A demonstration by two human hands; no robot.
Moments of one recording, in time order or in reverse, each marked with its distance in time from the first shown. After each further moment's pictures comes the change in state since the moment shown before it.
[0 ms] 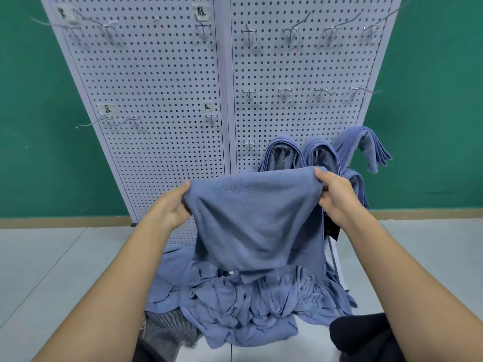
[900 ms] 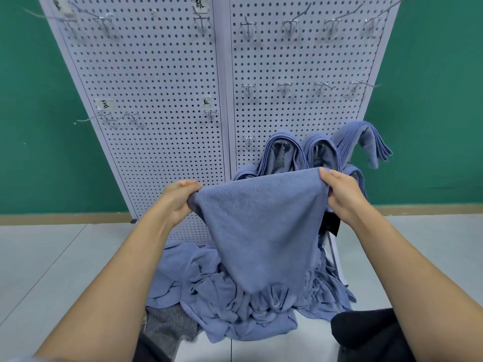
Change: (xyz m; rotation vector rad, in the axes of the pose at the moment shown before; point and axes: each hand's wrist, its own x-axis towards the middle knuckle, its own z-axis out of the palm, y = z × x) left_hand 0.001 -0.004 0.004 0.228 -0.023 0.104; right_hand 0.001 0.003 -0.018 -0.111 -0.048 -0.028
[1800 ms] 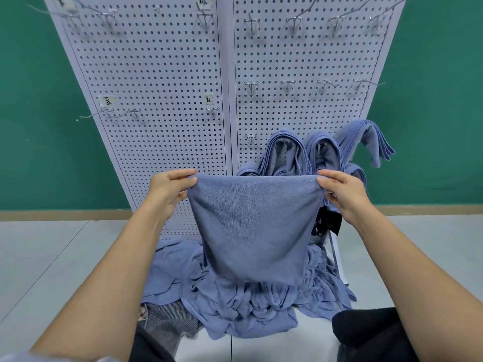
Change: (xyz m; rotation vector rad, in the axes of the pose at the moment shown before) left_hand -0.010 0.013 -0.012 0.091 0.083 0.197; right_hand 0.002 0.007 -0.006 -0.127 0.069 -0.029
